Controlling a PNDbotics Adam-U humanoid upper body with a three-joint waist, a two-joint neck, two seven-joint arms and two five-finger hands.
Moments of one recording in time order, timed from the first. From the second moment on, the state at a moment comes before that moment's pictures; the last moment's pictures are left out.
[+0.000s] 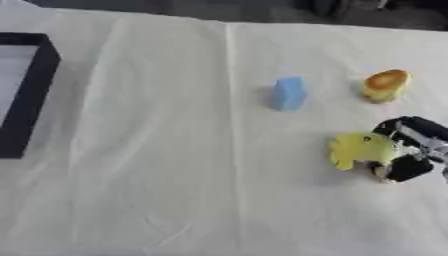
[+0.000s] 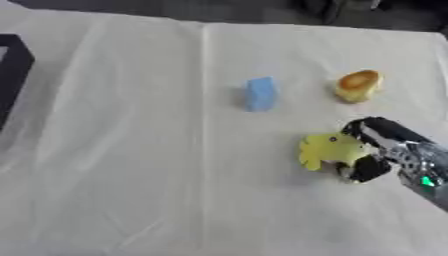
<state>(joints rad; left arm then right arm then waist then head) -0.20 0.40 -0.13 -1.98 0.31 0.13 0.58 0.17 -1.06 0.06 -1.98 0.26 0.60 0.11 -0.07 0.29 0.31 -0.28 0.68</state>
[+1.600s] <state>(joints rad) -0.29 0.49 -0.15 -1.98 0.33 0.14 0.52 -0.23 -0.72 0.15 -1.98 0.28 0.31 -0.33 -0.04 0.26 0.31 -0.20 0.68</state>
